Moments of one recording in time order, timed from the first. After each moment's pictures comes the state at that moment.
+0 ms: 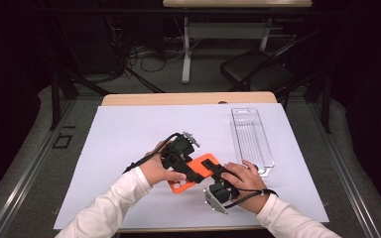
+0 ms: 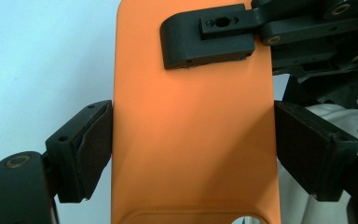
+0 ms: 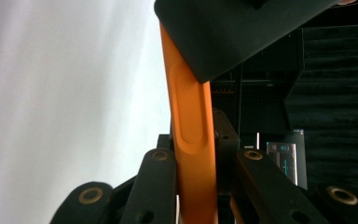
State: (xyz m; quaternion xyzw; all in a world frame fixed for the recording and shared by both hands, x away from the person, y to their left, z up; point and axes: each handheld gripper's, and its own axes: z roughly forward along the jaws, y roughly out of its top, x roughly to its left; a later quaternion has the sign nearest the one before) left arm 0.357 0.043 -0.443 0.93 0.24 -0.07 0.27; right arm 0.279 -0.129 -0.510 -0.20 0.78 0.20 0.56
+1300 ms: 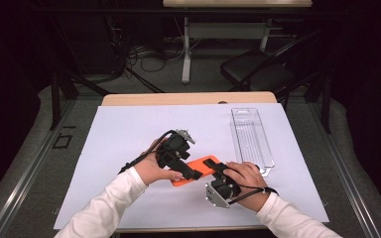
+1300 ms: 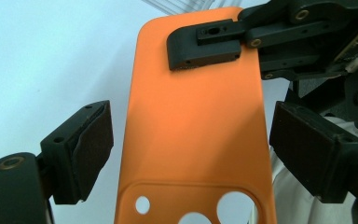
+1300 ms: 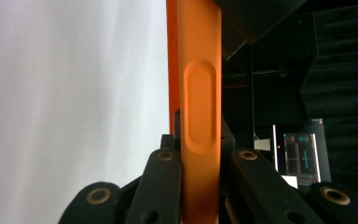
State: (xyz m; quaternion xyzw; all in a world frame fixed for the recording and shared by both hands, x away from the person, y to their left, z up) left arm 0.354 0.055 -0.432 0.92 0.24 -0.05 0.31; right arm 0.285 -0.133 -0.507 -0.16 0.80 0.23 0.53
